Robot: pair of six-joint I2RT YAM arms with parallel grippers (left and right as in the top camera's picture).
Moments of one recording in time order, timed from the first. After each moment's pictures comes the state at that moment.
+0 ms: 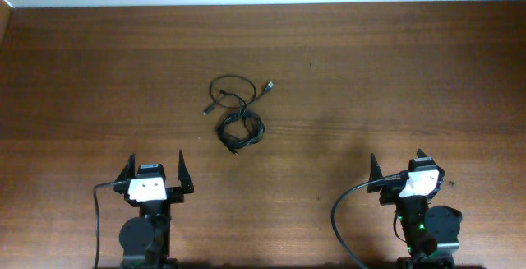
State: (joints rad) left arm 0.01 0.01 0.02 -0.08 -0.11 0.05; right arm 0.03 0.11 0.01 -0.07 -0.05 -0.04
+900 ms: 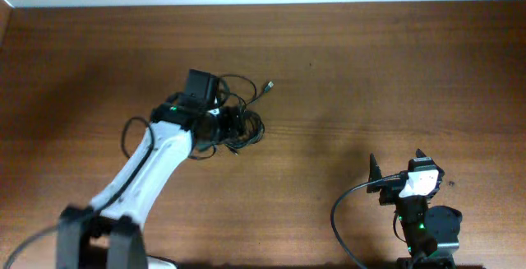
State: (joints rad) left arm -0.27 1.59 1.08 -0.72 0.16 -0.62; right arm 0.03 0.11 0.01 -0.07 -0.06 -0.03
